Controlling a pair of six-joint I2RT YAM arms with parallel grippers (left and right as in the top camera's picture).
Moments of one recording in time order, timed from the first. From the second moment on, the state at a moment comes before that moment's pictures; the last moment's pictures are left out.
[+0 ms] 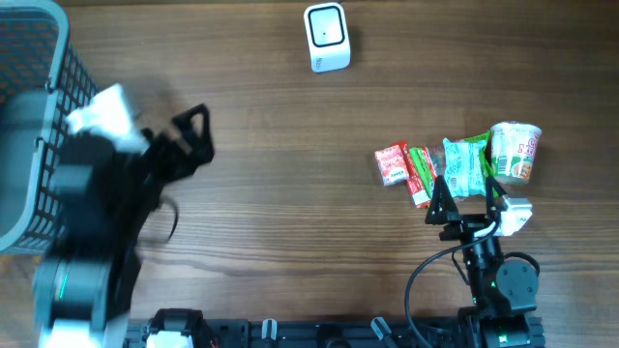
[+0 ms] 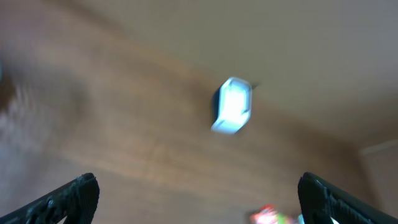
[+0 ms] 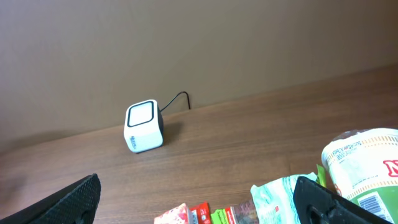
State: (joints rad) left arm -0.06 0.85 1.13 -0.72 0.09 -0.52; right arm 0.11 0.01 0.01 0.00 0.02 0.28
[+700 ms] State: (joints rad) left arm -0.05 0.01 0.58 -0.11 0.06 -0.52; right arm 0.11 0.02 0.01 0.00 0.01 0.28
